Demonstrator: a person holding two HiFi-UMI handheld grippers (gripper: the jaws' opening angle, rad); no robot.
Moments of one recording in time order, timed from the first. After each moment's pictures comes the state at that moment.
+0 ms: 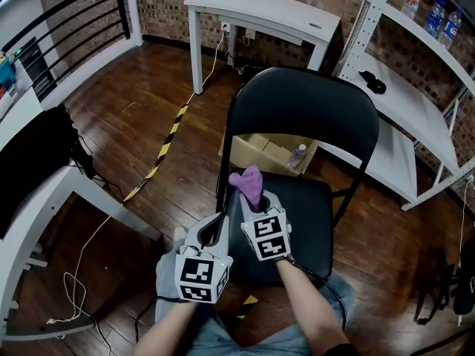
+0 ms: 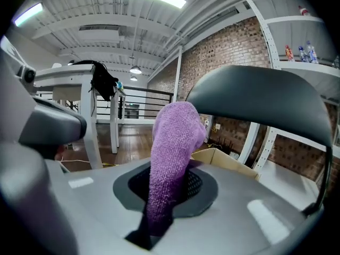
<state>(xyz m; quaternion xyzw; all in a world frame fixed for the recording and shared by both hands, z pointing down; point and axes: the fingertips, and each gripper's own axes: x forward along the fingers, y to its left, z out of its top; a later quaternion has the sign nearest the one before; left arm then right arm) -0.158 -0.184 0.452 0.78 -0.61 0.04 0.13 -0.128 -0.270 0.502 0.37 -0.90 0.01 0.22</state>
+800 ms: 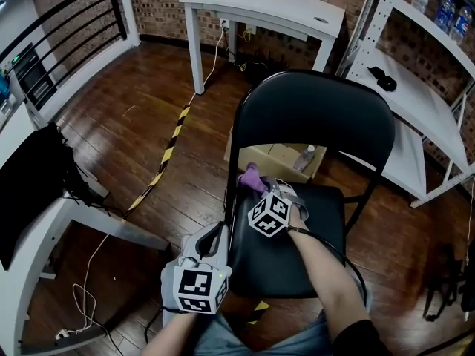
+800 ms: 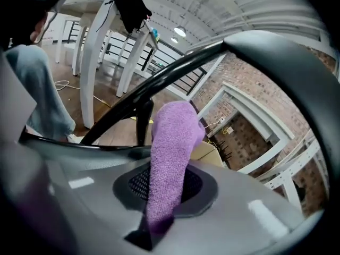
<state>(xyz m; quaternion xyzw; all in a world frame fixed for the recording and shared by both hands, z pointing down) -0.190 -0.210 0.467 0.77 -0.61 0.05 0.15 -0.136 -0.375 0.606 0.27 -0.83 -0.17 0.46</state>
